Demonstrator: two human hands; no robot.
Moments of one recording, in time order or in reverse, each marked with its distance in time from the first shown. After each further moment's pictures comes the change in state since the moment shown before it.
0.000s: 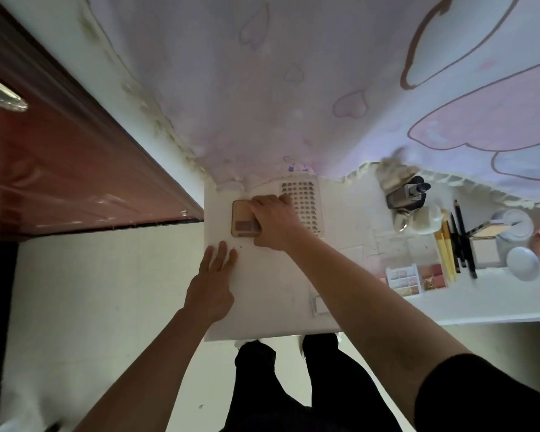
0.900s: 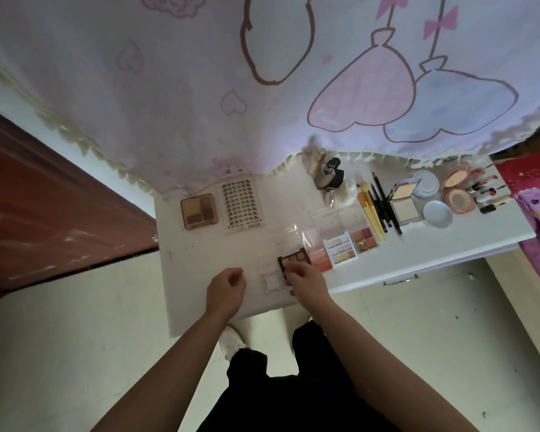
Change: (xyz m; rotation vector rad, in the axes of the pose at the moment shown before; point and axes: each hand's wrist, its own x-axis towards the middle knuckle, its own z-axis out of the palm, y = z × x) left_hand -0.027 0.118 0.044 -0.798 0.162 -0.159; right_hand -0.227 0.039 0.073 1.310 0.259 0.831
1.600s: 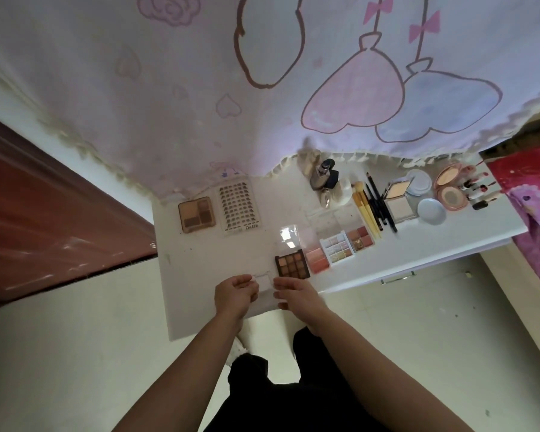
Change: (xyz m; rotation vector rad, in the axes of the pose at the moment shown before) left_hand -0.016 0.014 0.020 -0.500 0.000 -0.264; right_hand -0.020 0.010 0.007 0.167 -0.211 0.104
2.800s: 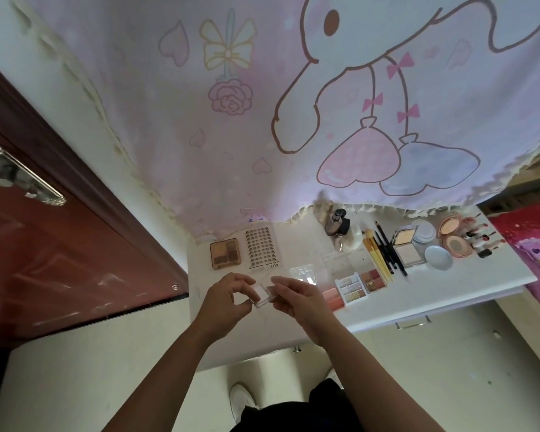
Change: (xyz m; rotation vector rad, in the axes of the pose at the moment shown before) left_hand -0.062 0.089 -0.090 0.547 -0.214 0.782; right_hand -0.057 -0.080 0.026 0.380 -0.180 -0.308
